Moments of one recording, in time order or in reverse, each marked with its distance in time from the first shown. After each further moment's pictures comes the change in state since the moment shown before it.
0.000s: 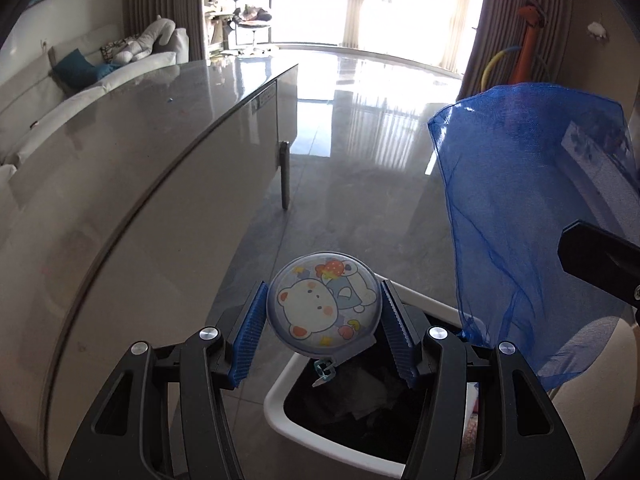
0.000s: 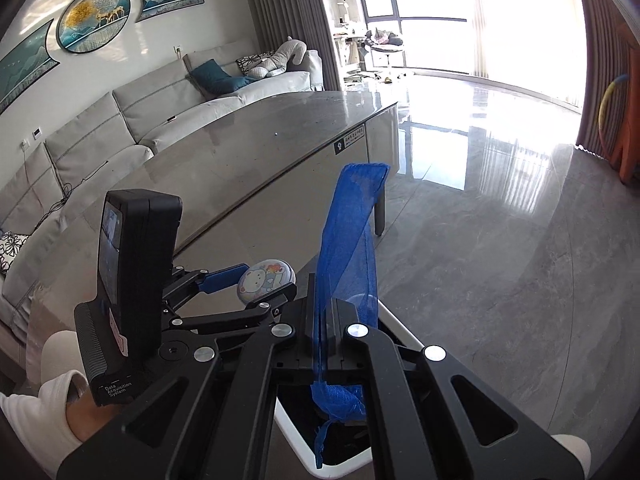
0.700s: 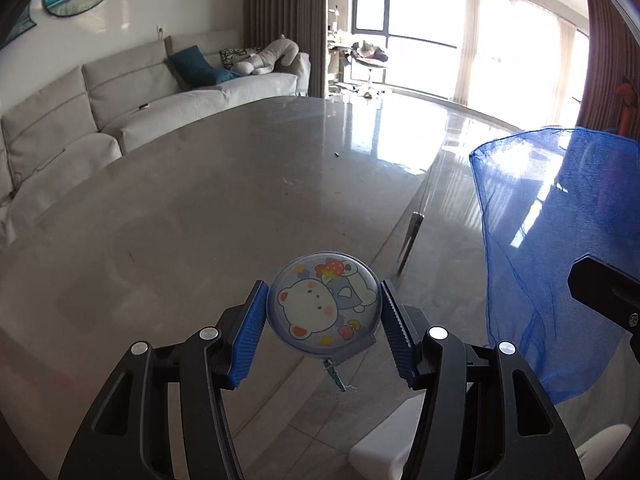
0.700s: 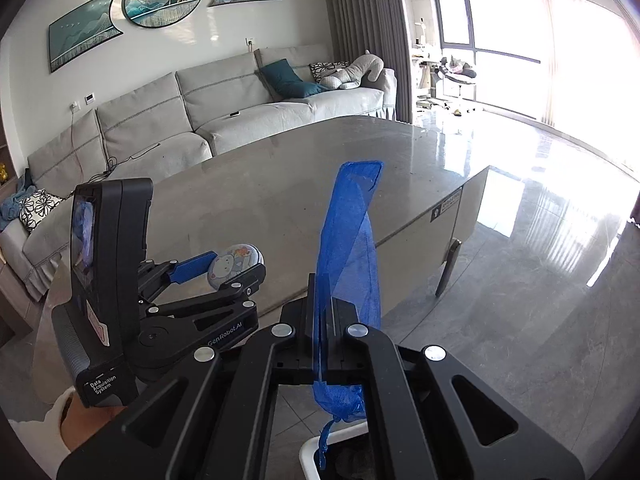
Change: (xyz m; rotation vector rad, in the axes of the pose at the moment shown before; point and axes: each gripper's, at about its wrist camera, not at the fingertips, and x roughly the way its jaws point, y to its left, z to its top) left arm -0.050 0.115 0.050 -0.234 -0.154 0.294; right arm 0.045 0.083 0.086 -0.199 -0.042 0.157
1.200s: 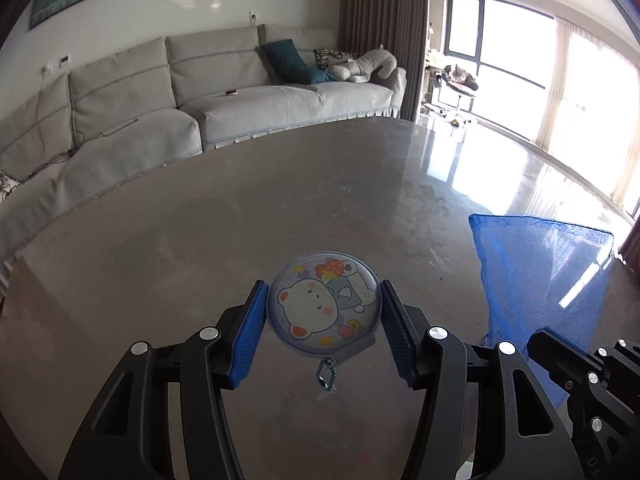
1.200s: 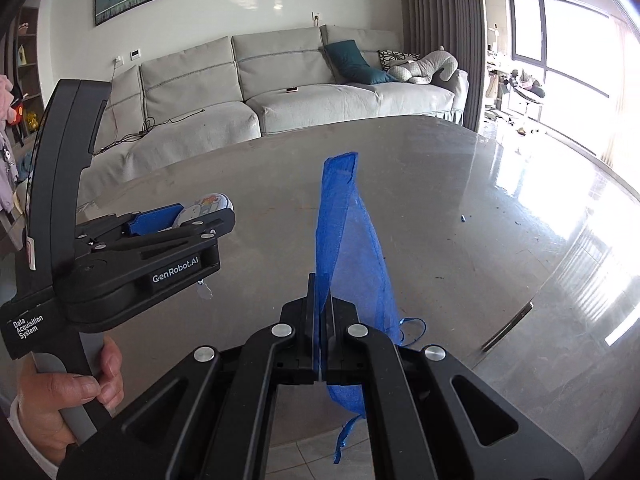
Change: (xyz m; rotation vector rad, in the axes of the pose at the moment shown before) left arm 0.043 0.134 0.074 -0.227 -0.022 0.245; right arm 0.138 0.060 0.067 -0.182 0.057 0.159
